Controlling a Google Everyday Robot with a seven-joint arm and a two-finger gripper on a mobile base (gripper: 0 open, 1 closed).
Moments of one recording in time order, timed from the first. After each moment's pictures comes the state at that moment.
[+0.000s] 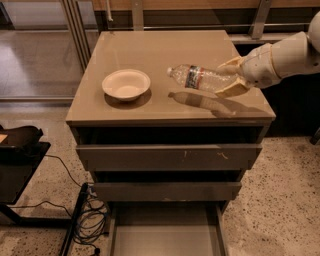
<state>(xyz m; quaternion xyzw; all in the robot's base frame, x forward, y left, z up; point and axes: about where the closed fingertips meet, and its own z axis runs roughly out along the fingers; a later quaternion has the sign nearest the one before) 0.636 -0.184 0.882 -0.62 0.66 0.11 0.41</state>
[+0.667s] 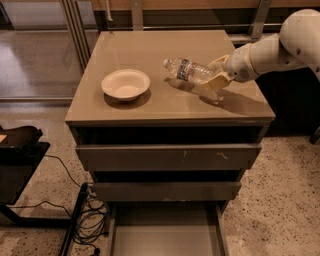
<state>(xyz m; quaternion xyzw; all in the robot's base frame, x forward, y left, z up) 0.701 -0.165 0.860 -0.53 0.72 0.15 0.41</state>
